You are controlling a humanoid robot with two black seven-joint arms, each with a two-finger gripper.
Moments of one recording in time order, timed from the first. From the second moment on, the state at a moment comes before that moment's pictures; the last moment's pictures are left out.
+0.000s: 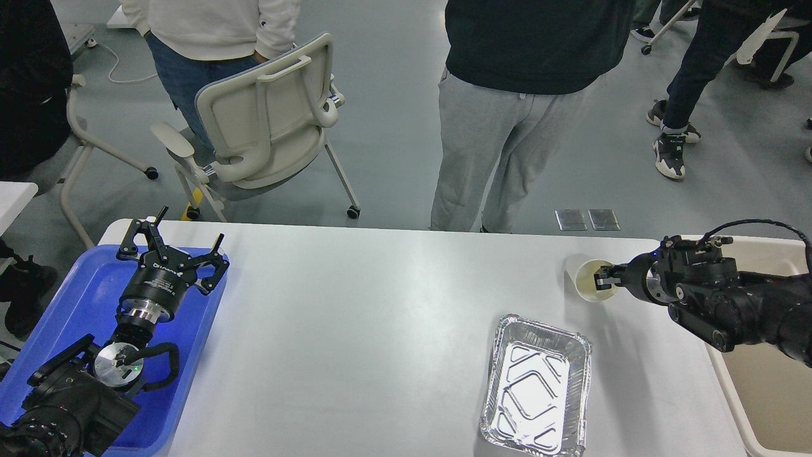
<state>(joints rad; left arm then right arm) -0.56 0.27 -0.94 -0.27 -0.14 -0.79 -0.32 1.03 -0.35 -0.32 0.50 -1.28 0.05 0.14</state>
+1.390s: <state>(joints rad) -0.56 0.27 -0.94 -0.27 -0.14 -0.79 -0.32 1.60 -0.87 -0.34 1.17 -1.15 0.45 0.33</state>
